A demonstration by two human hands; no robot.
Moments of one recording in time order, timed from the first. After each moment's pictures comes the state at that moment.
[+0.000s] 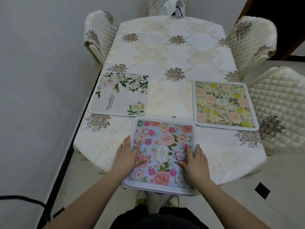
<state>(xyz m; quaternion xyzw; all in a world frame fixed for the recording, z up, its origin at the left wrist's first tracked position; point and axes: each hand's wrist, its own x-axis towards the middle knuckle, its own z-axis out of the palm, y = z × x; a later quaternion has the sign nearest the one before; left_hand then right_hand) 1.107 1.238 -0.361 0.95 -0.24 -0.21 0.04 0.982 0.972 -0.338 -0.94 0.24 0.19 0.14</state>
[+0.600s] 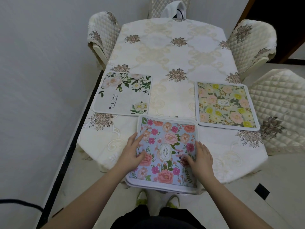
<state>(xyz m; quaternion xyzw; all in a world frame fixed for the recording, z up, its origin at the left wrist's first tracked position) 1.103 1.237 -0.321 0.89 -0.19 -0.20 0.37 0.984 0.969 -0.330 -0.91 0.29 0.06 0.27</state>
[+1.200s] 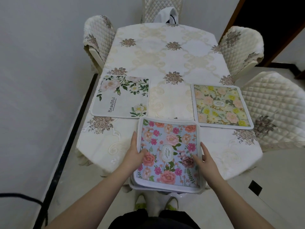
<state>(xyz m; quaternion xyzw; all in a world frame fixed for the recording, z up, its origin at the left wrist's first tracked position) 1.104 1.228 -0.300 0.81 -0.05 -0.29 0.50 0.967 0.975 -0.306 -0.74 0.38 0.05 0.55</state>
